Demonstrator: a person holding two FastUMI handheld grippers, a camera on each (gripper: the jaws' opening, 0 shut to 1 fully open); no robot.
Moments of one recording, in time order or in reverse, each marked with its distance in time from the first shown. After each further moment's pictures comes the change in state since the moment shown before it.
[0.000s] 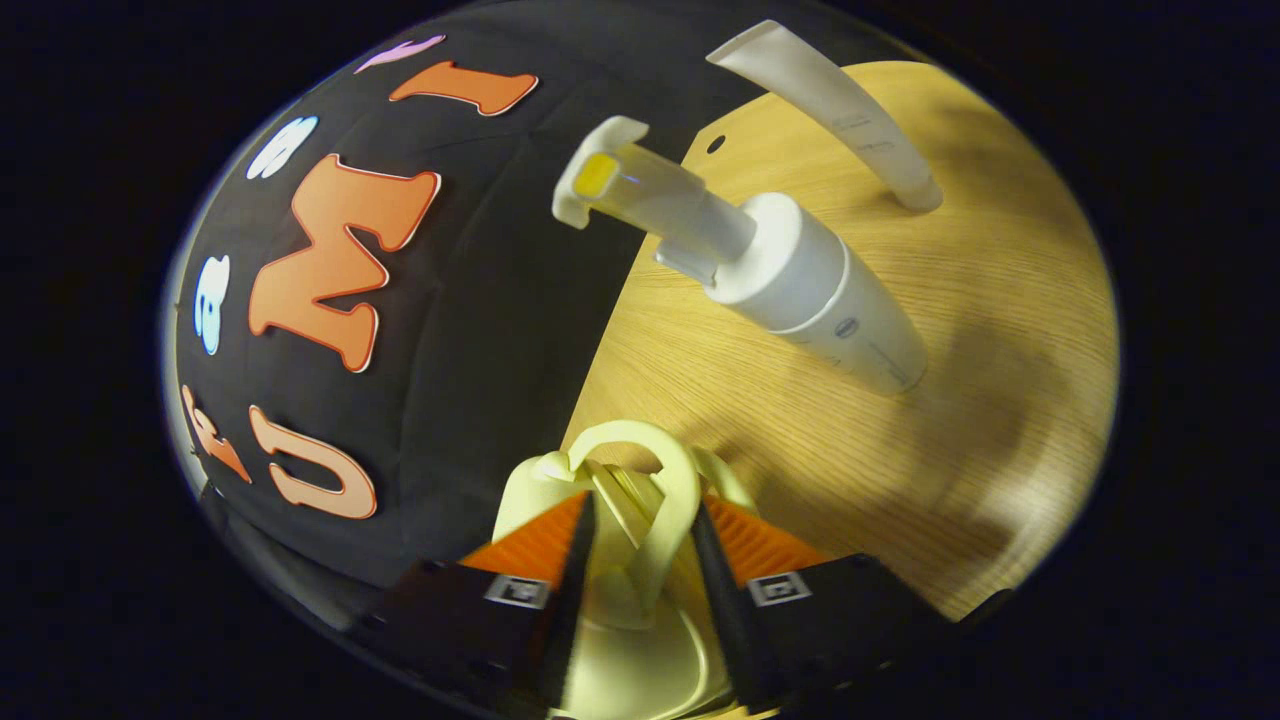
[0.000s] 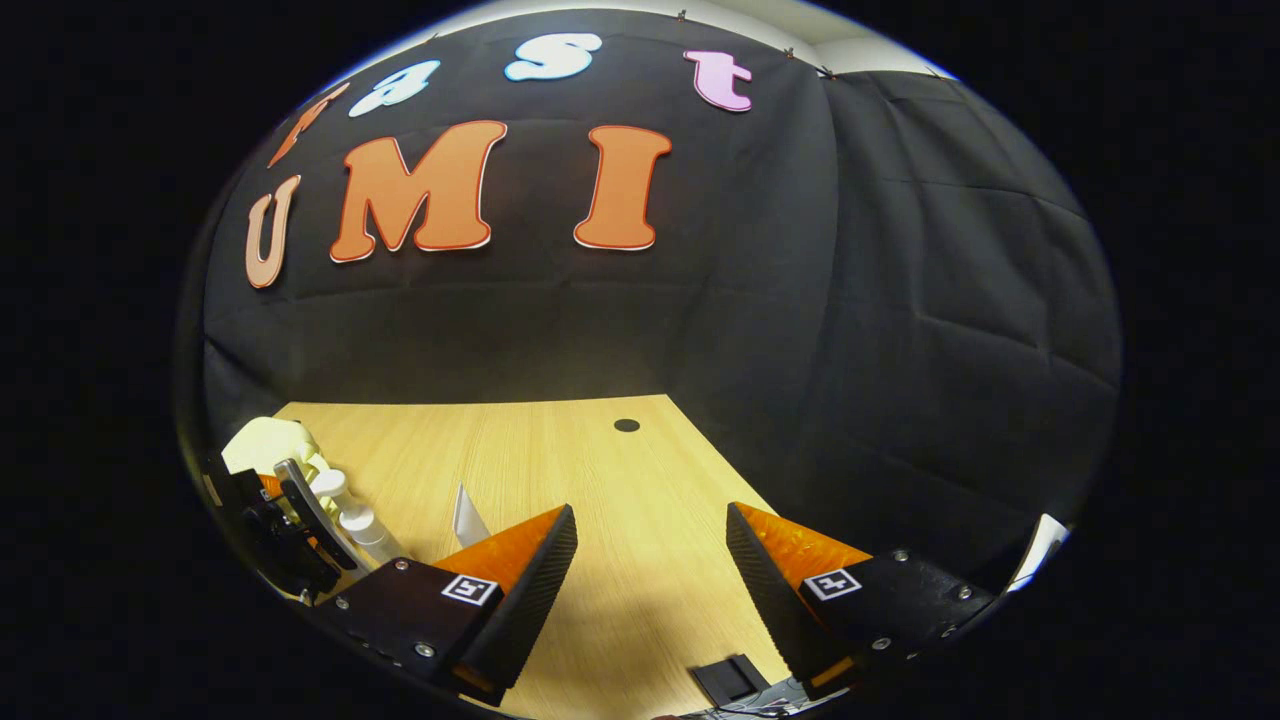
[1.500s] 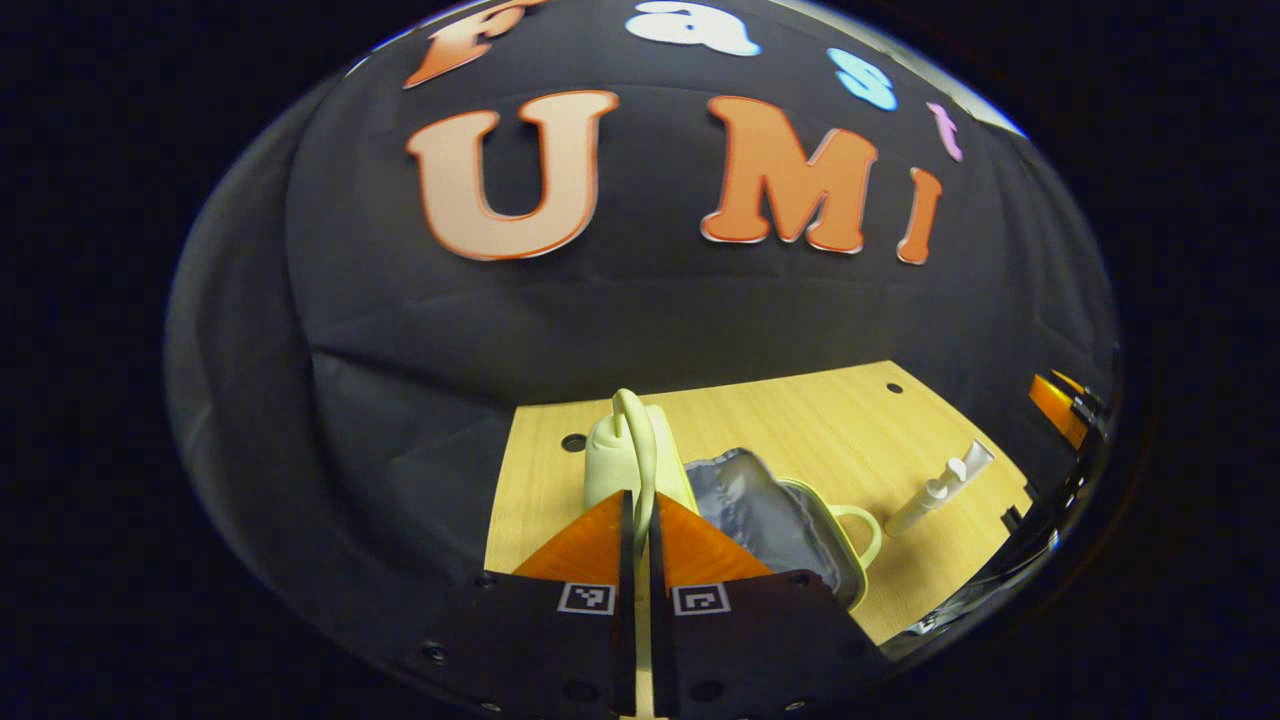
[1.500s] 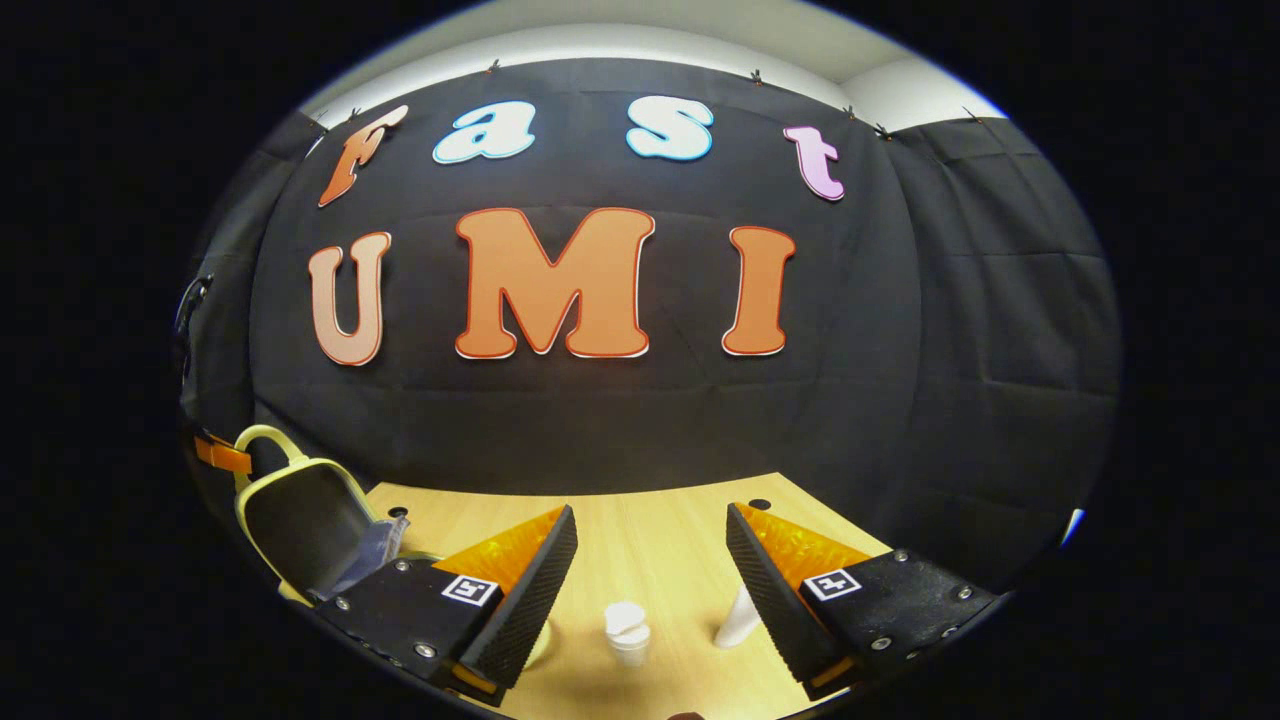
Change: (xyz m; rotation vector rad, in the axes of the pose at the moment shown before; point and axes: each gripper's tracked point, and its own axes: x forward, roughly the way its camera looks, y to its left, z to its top) left arm -0.018 0.269 -0.301 -1.180 -0.094 -0.232; right arm -0.085 0.247 0.124 0.056 -0.204 0.132
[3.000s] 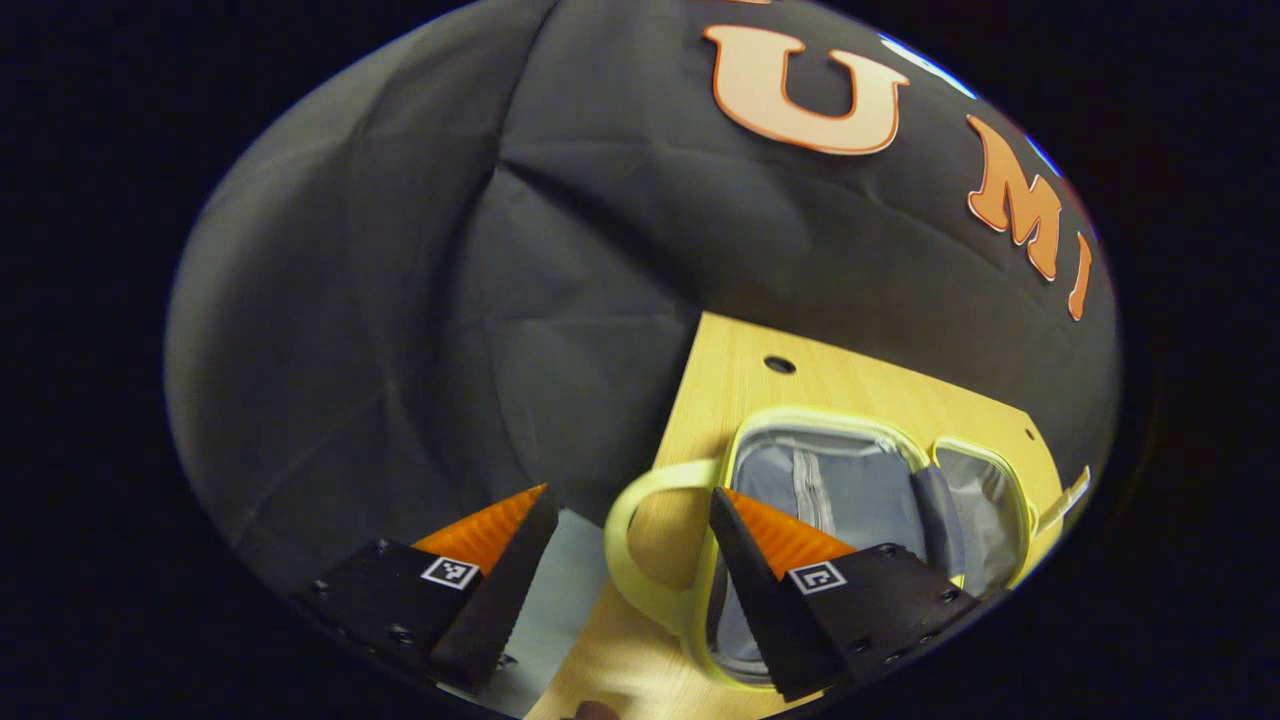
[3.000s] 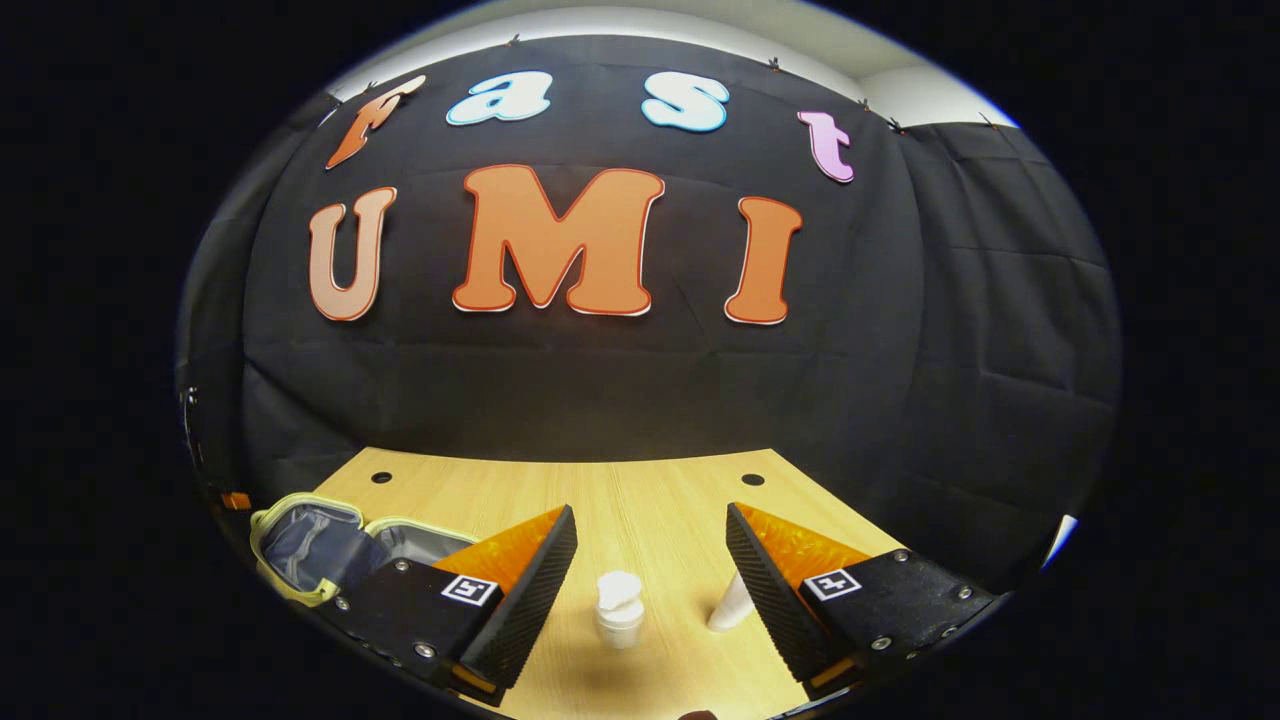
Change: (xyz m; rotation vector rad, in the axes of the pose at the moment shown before) left arm 0.074 0.192 -0.166 -0.219 -0.018 0.366; right arm 0.015 -0.020 -0.048 -0.069 0.073 -0.008
